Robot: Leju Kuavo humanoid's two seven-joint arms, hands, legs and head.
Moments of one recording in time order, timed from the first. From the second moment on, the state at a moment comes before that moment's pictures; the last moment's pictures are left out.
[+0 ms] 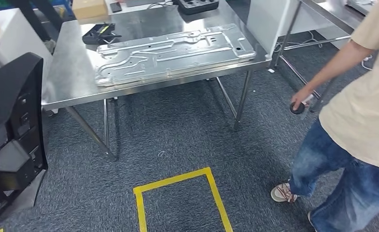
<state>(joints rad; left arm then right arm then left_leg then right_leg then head) -0.38 0.77 -0.55 -2.24 -0.63 0.23 0.69 -0.17 0.13 -1.18 -0.09 1.57 -0.13 0.30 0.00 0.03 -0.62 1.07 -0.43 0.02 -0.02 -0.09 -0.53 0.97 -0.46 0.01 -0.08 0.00</state>
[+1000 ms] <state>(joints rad) -0.38 0.76 -0.57 -2.24 -0.55 0.22 0.69 -0.17 0.13 -1.20 -0.09 1.57 -0.15 0.29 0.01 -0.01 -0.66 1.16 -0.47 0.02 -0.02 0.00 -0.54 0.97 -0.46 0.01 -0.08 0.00</state>
